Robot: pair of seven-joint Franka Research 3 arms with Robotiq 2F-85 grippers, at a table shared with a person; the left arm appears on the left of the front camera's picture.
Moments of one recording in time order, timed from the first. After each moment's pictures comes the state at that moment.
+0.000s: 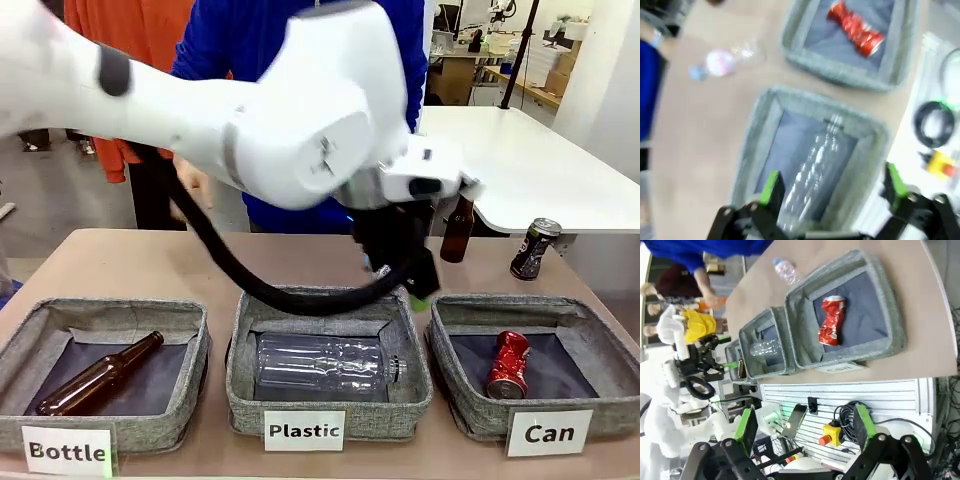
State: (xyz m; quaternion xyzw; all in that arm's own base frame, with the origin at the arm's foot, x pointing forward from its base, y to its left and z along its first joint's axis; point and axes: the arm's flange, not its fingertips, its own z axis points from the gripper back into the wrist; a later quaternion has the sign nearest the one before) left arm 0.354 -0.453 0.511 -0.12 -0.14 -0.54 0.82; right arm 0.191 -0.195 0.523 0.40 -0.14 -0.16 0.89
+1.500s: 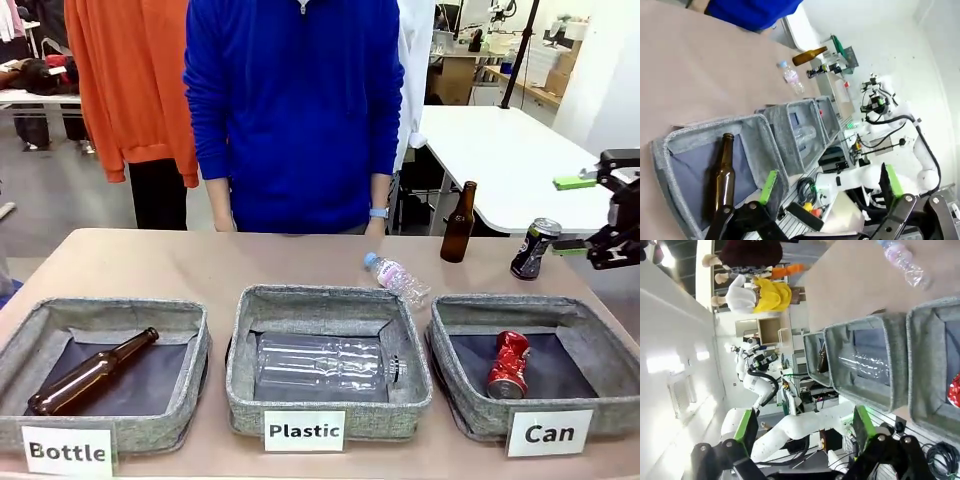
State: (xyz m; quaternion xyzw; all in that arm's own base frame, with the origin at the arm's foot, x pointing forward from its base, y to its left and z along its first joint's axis) left arm 0.325 0.152 0.453 -0.60 -0.22 -0.02 0.77; right arm 0.352 -0.040 0.476 0.60 -0.06 -0.12 0.79
